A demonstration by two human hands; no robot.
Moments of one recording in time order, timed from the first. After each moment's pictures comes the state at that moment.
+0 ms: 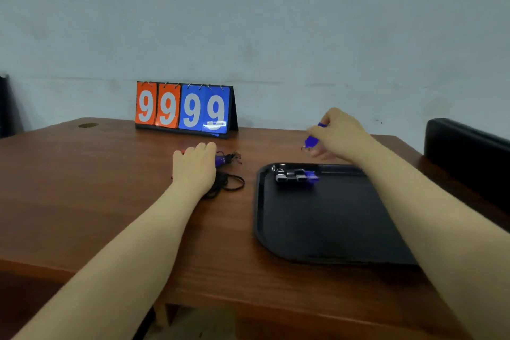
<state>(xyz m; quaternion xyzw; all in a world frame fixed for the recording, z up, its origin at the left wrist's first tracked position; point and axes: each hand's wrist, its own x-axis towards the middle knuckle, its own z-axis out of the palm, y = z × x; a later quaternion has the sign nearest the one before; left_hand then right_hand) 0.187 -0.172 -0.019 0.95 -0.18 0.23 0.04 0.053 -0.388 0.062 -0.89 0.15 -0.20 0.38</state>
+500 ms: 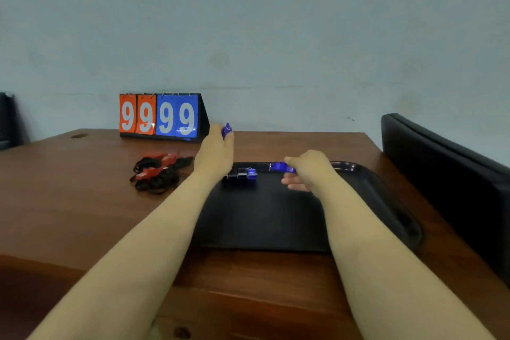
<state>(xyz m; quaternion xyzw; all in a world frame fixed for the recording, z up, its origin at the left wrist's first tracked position) 0.114 -0.304 0.010 0.86 -0.18 0.20 0.43 0.019 -0.463 0.014 -0.72 0.25 -0.08 0.64</state>
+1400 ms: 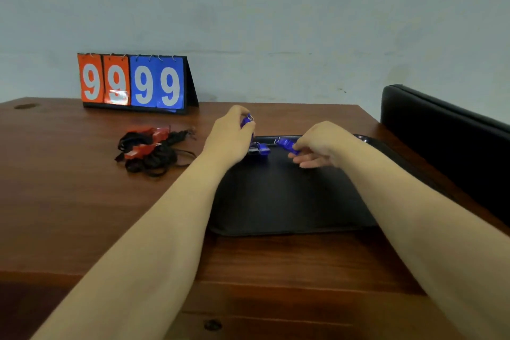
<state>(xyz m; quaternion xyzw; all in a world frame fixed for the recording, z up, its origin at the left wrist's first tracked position) 0.128 -0.299 -0.008 0.84 -0.28 0.10 0.45 0.038 -0.451 0.018 -0.78 0.31 -0.01 0.54</state>
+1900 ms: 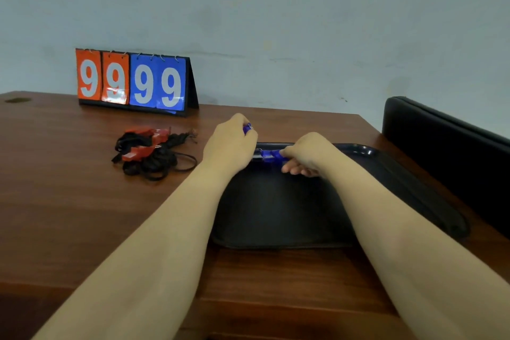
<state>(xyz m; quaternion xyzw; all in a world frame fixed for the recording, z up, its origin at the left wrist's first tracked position) 0.127 -0.296 -0.009 0.87 -0.25 0.13 0.40 0.057 -0.432 0.010 -0.84 0.31 -0.01 0.45</state>
